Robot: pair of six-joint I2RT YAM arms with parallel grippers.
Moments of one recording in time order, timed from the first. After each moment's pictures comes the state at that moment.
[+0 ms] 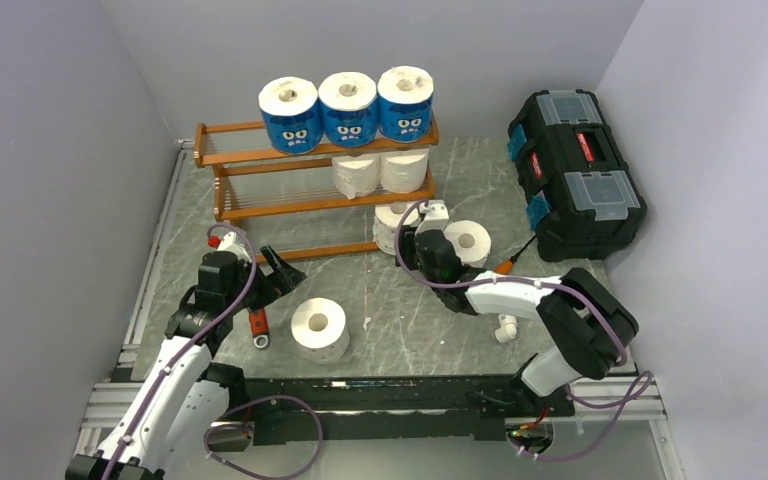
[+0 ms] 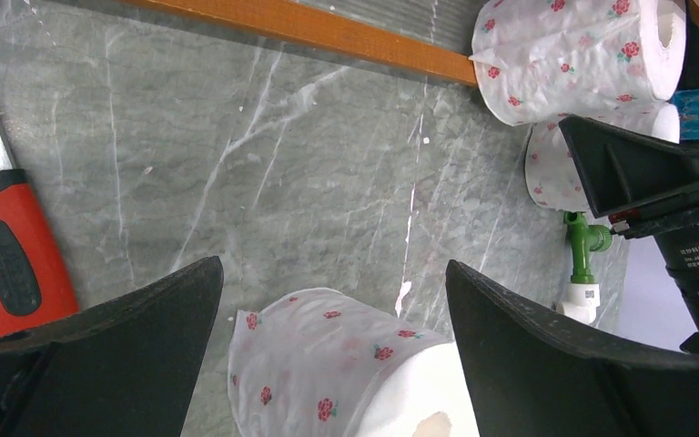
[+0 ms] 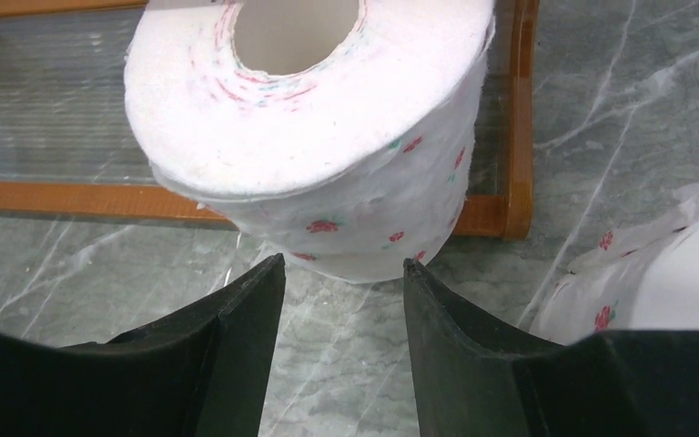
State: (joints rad) left arm -0.19 0.67 0.45 -0.38 0.22 -0.73; right arm 0.76 1.51 0.64 0.45 0.40 0.41
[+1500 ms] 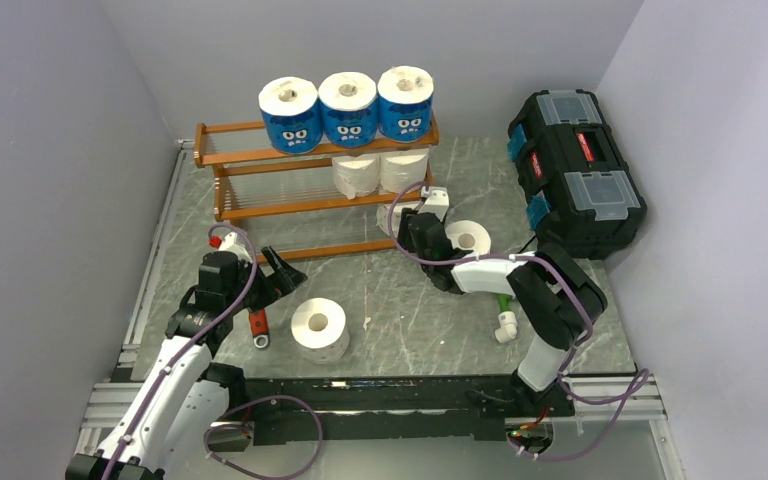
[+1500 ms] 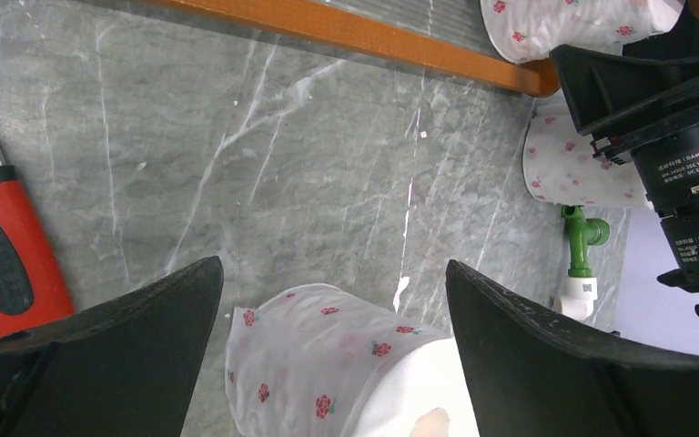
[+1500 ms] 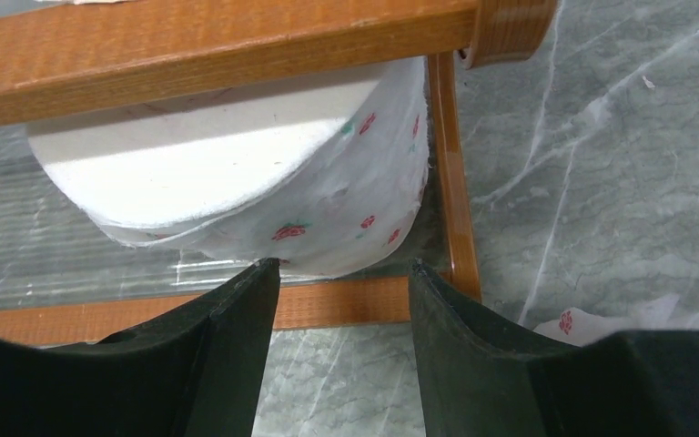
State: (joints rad) left arm -0.19 0.67 0.44 -0.38 0.24 -0.73; right arm 0.67 1.72 0.79 0.47 0.47 0.44
